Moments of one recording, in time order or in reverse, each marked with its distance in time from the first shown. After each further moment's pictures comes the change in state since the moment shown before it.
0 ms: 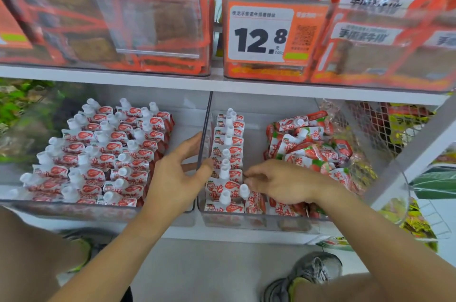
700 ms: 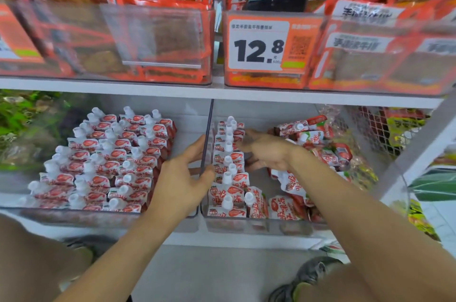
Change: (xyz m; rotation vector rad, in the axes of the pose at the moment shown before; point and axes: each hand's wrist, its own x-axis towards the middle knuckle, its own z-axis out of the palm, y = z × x) left_hand 0.003 0.009 -0.003 0.131 -0.023 0.046; right_hand 0.043 -0.031 -0.030 0.787 0.122 0.170
